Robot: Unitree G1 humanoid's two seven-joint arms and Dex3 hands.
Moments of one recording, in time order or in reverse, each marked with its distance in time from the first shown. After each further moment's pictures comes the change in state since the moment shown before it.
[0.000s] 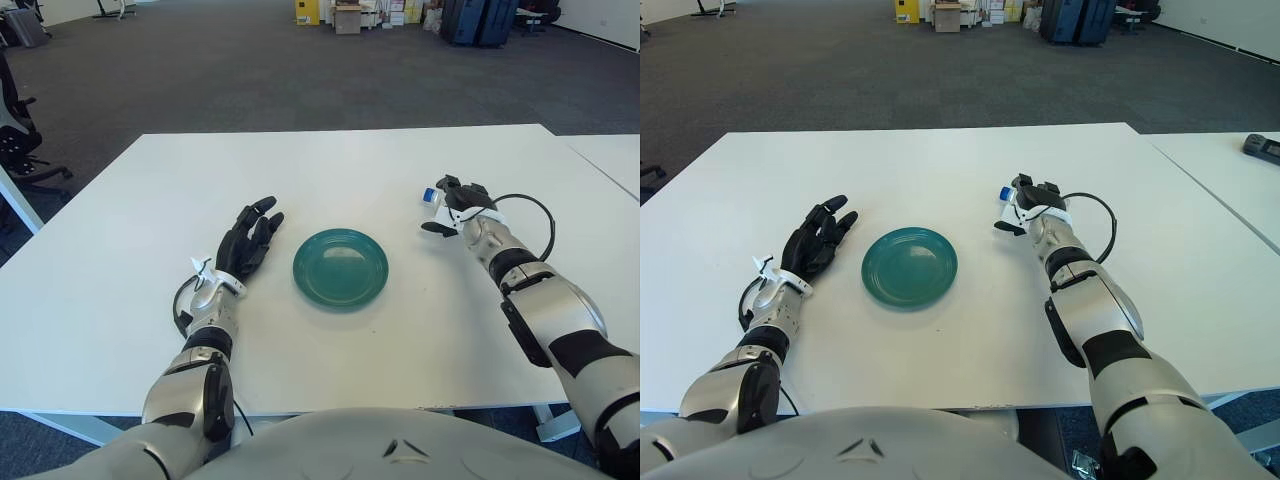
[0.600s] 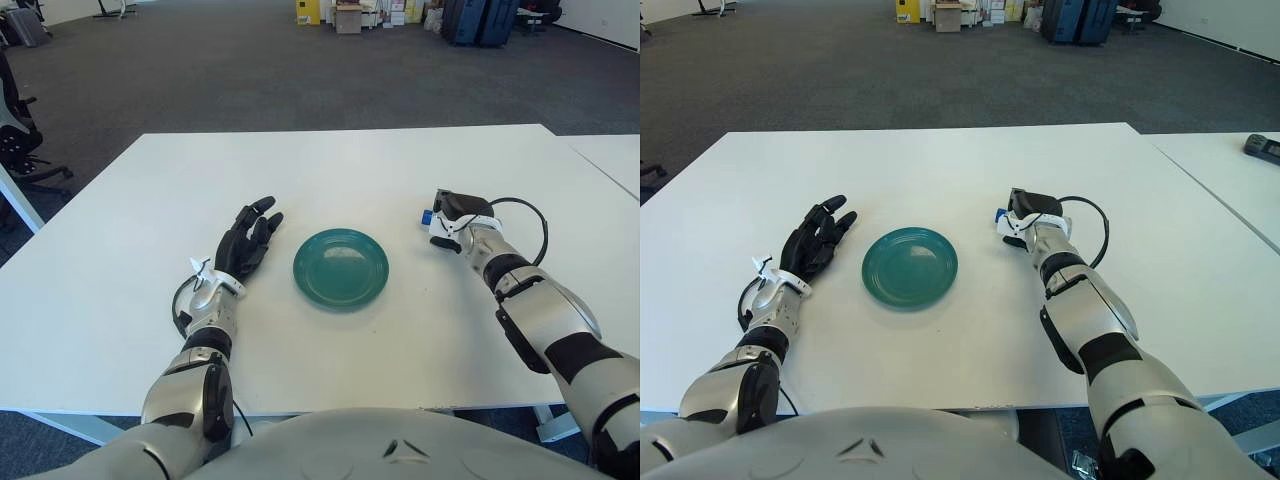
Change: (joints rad) left arm 0.001 0.003 0.001 0.003 0.001 -0.010 0.000; right arm 0.020 0.017 0.060 0.013 -0.040 0.023 -0.056
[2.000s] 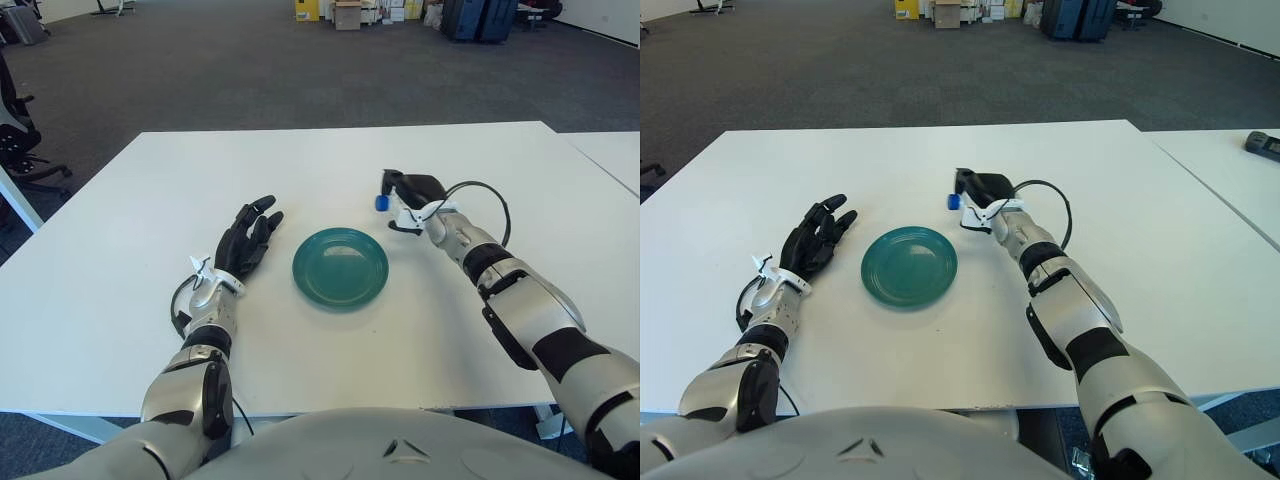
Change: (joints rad) left arm -0.014 0.004 -0.001 0.014 0.006 -0.007 0.000; right arm -0.048 0.062 0.054 -0.213 -0.016 -0.387 -0.128
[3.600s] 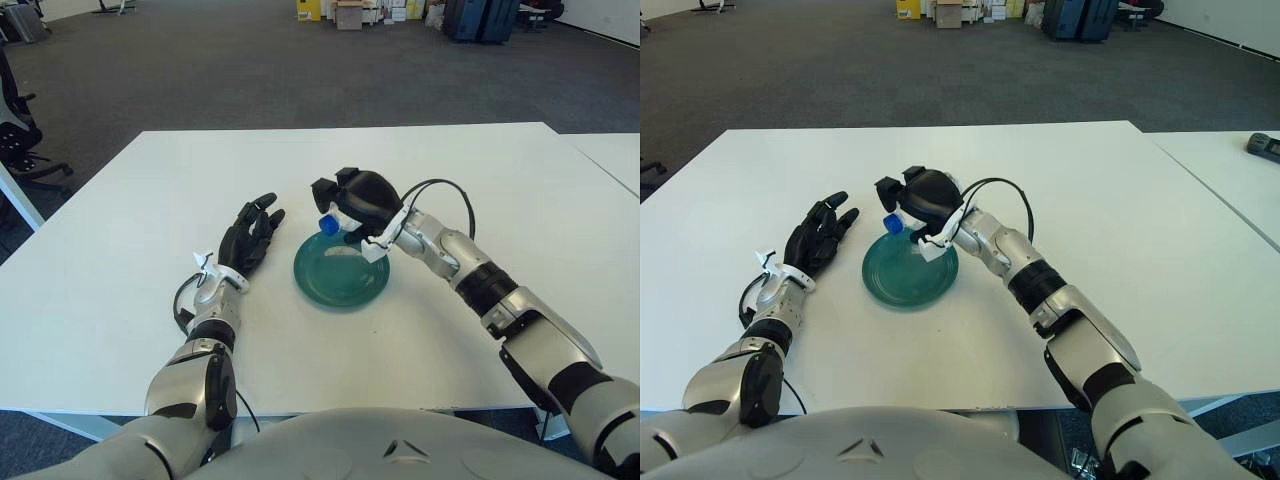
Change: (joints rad) left arm -0.030 -0.015 0.017 0.020 -0.012 0.042 0.017; right arm 0.246 -0.049 0.091 -0.698 -0.162 0.038 0.268
